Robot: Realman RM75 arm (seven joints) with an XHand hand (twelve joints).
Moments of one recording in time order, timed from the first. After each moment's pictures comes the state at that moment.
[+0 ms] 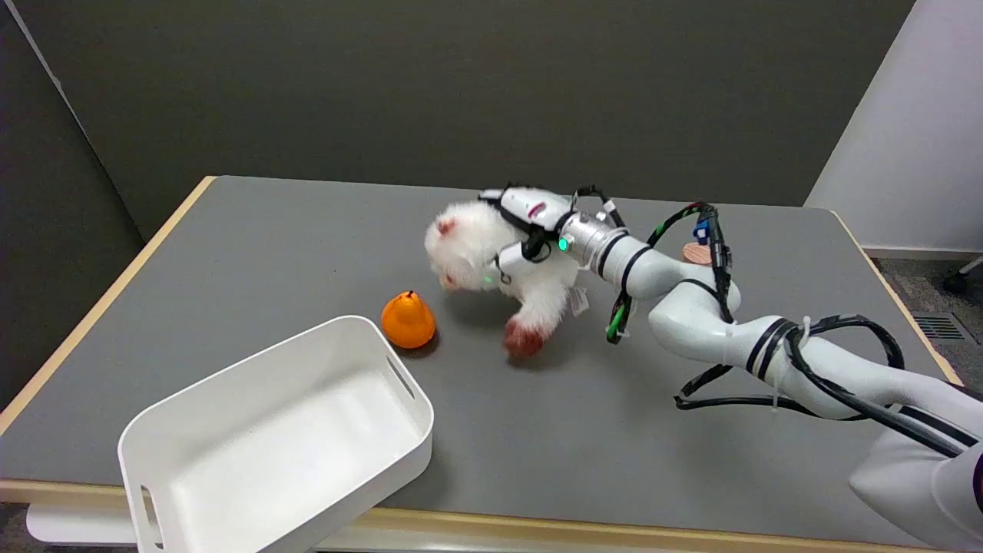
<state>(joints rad) 0.58 -1.05 -2.22 1.12 0.42 0.06 0.69</state>
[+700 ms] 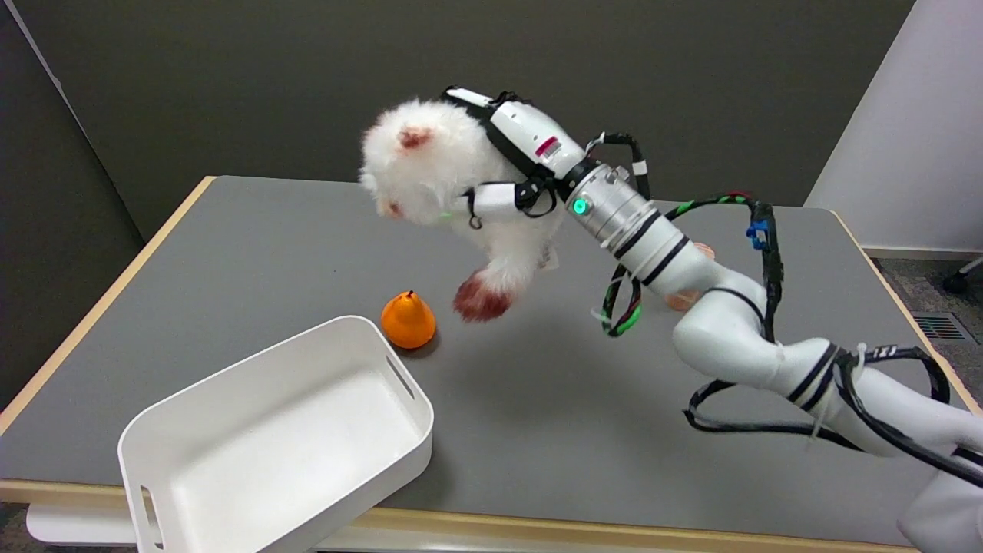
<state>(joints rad) 0.41 -0.98 -2.11 1.53 0.57 0.32 0.63</state>
